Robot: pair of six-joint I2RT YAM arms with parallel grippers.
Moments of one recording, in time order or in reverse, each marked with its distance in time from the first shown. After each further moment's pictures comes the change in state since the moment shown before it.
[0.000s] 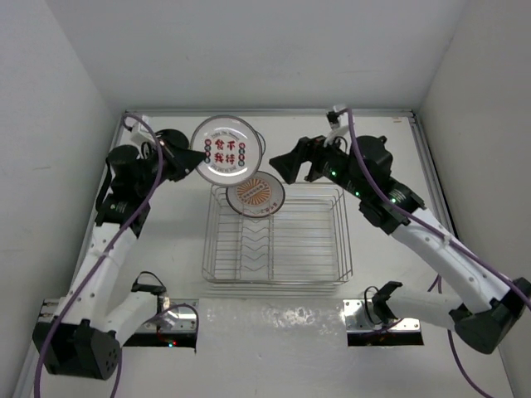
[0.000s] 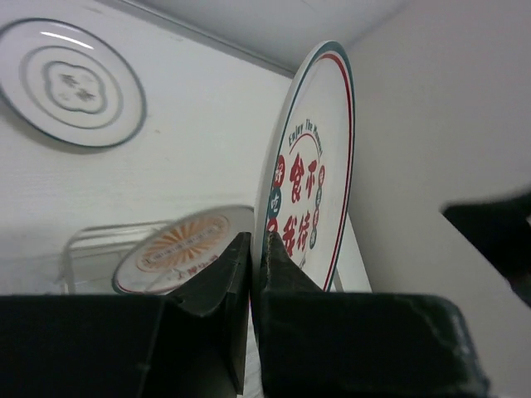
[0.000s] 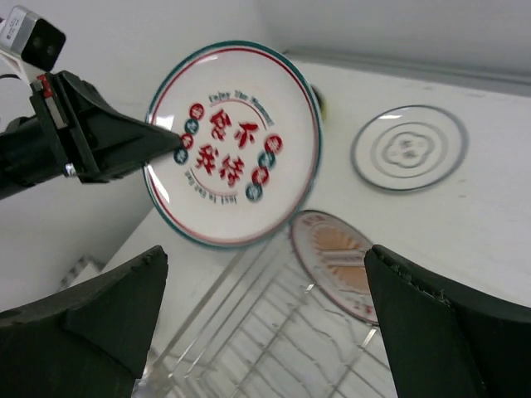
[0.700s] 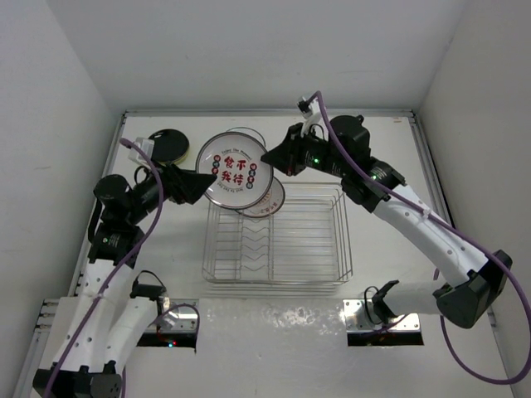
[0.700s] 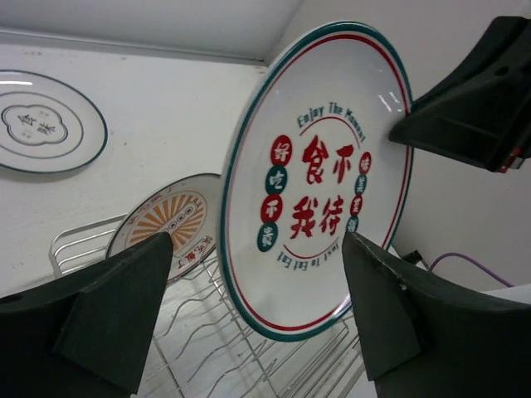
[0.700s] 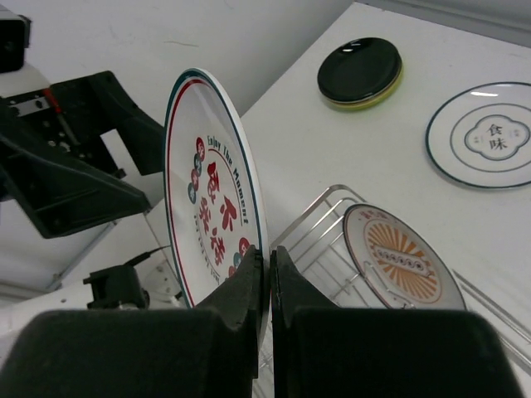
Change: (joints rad) left arm 0.000 -0.225 -0.103 0.018 0.143 0.157; right arm -0.005 0.164 0.173 -0.086 -0.182 -0.043
